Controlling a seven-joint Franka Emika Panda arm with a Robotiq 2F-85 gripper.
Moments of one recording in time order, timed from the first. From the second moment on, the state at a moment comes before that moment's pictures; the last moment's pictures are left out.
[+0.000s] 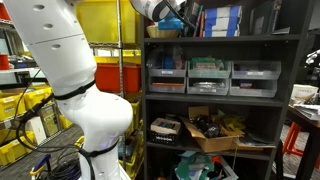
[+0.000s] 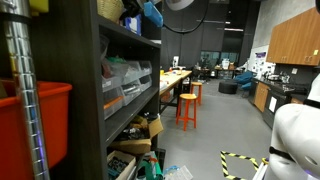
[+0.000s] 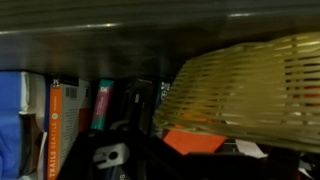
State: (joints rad) arm 0.27 -0.32 0.06 -1.99 0.57 2.75 -0.57
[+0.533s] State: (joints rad) arm 0.28 -0.33 0.08 -1.99 0.57 2.79 -0.61
